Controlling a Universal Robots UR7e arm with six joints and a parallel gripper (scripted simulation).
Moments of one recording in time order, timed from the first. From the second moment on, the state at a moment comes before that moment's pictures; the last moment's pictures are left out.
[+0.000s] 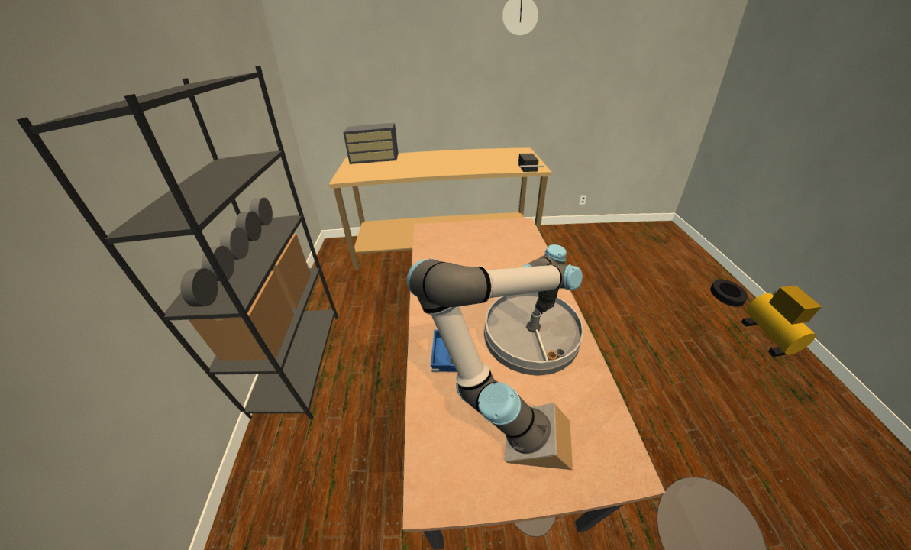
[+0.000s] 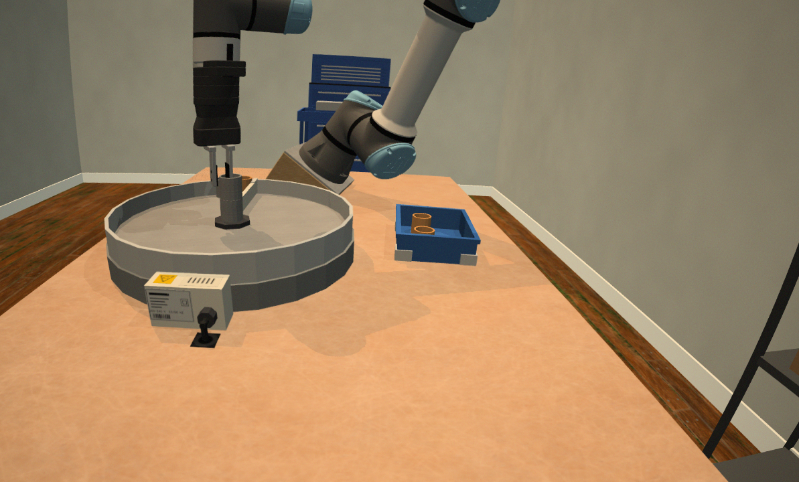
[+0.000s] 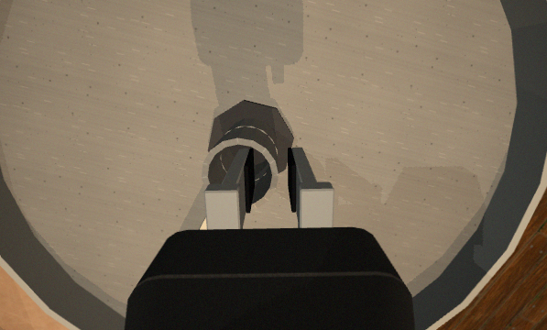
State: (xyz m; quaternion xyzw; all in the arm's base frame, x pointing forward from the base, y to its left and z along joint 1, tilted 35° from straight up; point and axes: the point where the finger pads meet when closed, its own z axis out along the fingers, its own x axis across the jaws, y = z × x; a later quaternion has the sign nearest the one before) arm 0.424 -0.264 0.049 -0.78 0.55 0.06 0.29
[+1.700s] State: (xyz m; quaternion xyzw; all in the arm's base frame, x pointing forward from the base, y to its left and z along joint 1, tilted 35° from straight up) arm 0.421 -0.272 0.062 -0.78 0.55 0.06 0.29
